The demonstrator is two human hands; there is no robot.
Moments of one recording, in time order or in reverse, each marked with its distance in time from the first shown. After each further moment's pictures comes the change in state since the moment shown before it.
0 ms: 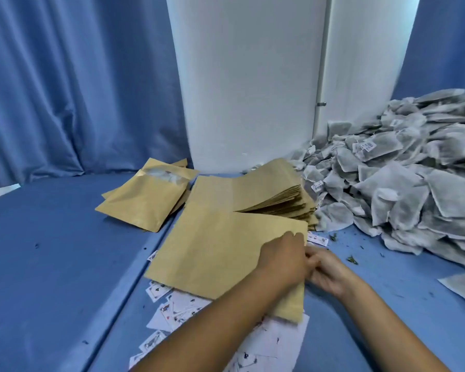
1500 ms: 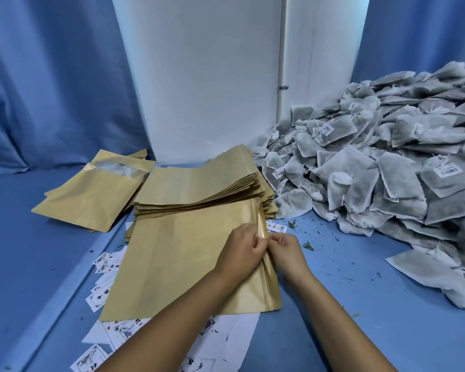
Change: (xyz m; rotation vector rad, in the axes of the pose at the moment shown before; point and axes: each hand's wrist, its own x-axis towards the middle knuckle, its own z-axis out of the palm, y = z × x) left_hand 0.032 -0.008 0.054 -0.388 0.363 0.125; right_hand -0.006 0.000 -0.019 -0.754 0.345 -0.405
